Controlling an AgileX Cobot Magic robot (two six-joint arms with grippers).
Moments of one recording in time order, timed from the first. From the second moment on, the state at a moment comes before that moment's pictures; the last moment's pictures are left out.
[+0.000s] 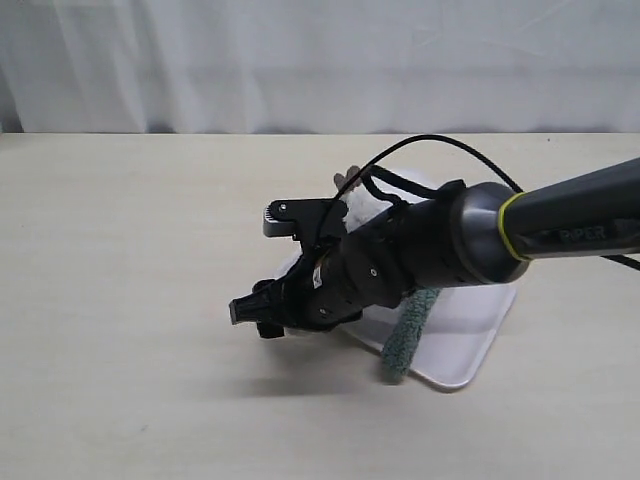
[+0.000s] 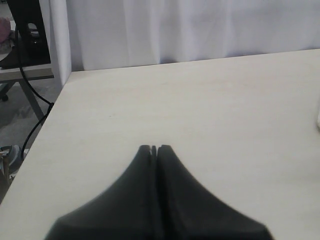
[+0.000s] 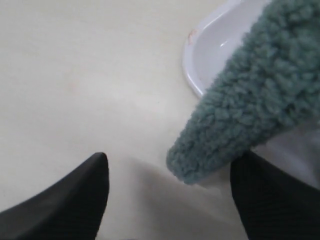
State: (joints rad) left arm -0.05 0.00 0.00 0.01 0.34 0.08; right arm 0.72 1.99 -1.11 0.01 0.22 0.44
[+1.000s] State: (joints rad) left arm -0.05 0.00 0.00 0.01 0.34 0.08; right arm 0.63 2.00 -1.10 -0.29 0.45 0.50
